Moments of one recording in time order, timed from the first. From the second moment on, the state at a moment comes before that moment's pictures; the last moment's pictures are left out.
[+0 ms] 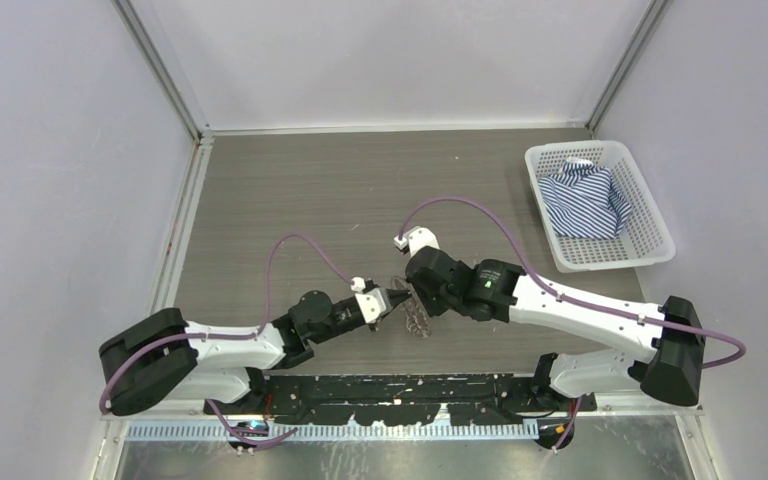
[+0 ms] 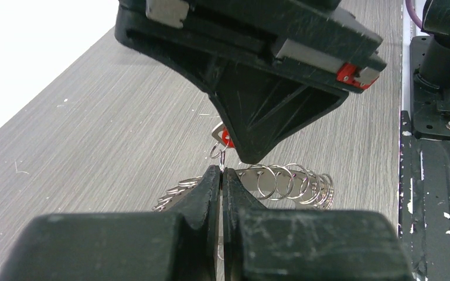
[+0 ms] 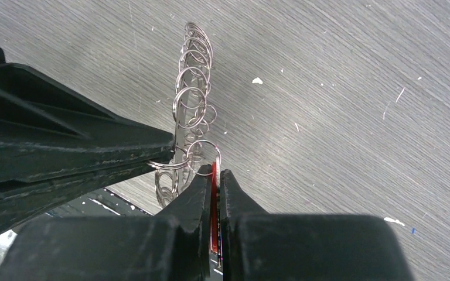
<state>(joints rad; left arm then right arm) -1.07 1.21 0.27 0.98 0.10 0.24 1.10 1.24 1.02 -0.73 0.33 0.40</state>
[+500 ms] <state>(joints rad) -1.07 1.17 0.26 0.98 0.09 0.24 1.09 1.25 0.98 -0.68 0.31 0.43</state>
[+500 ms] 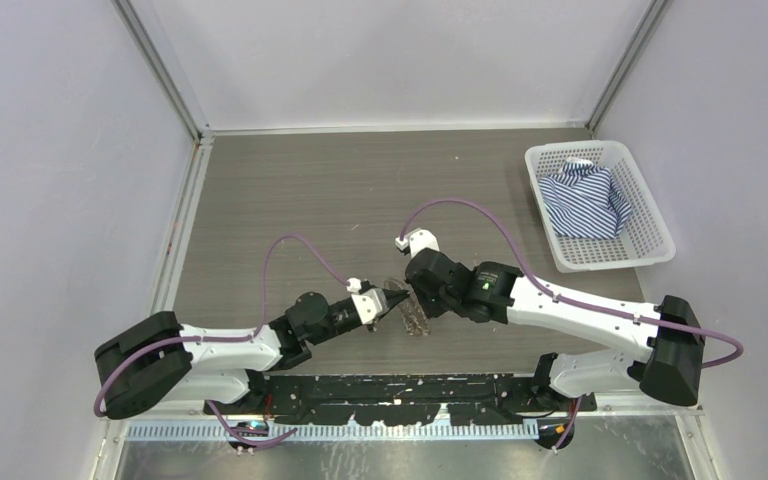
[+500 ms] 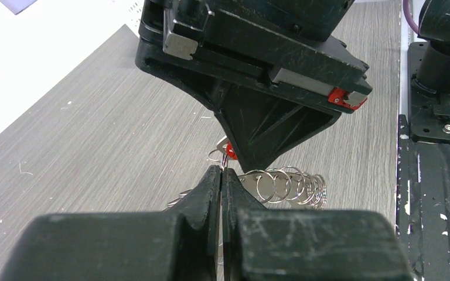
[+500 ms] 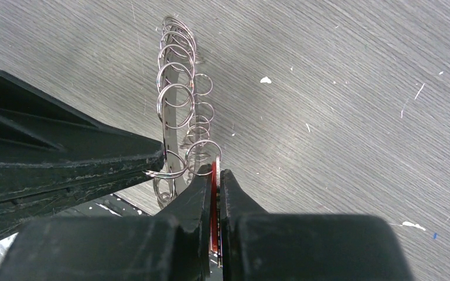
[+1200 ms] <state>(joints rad) -1.07 1.21 0.21 1.11 0.03 0.14 1.09 1.25 0.92 -0.61 0.30 0.48</state>
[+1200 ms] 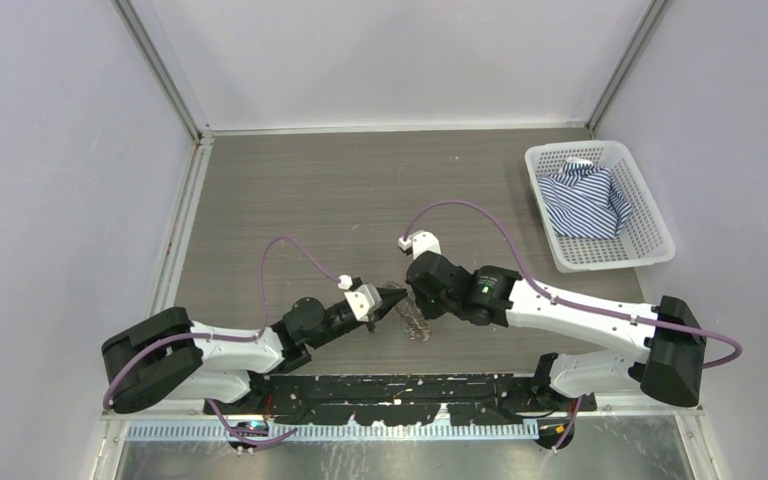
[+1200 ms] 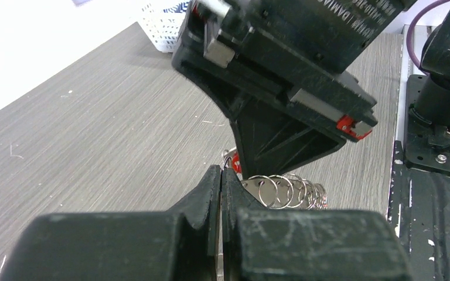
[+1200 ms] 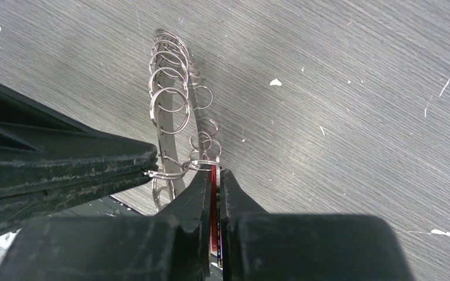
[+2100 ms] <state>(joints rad) -1.07 1.16 0.20 1.08 -0.06 0.10 1.07 1.17 1.03 -0.71 0.51 0.44</state>
